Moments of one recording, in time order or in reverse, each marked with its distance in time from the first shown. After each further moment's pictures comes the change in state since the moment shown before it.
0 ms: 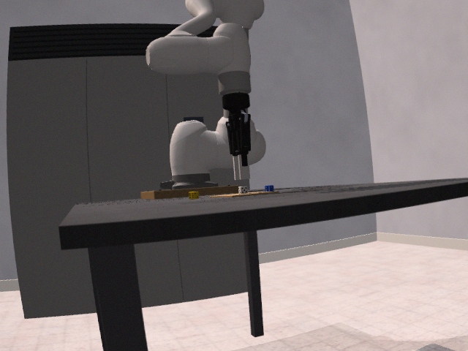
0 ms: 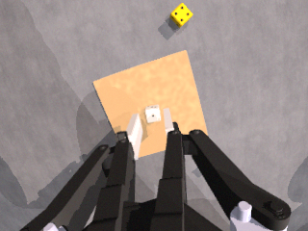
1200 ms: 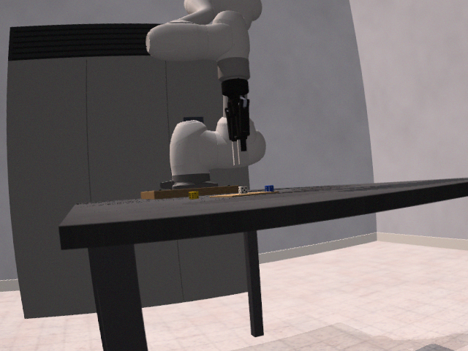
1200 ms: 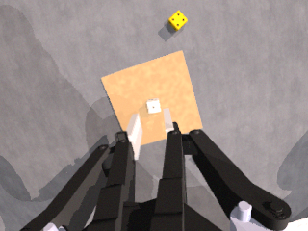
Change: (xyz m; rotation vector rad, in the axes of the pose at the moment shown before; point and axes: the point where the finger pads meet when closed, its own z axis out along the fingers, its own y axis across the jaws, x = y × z) arm -0.001 0.000 -0.040 0.000 0.000 0.000
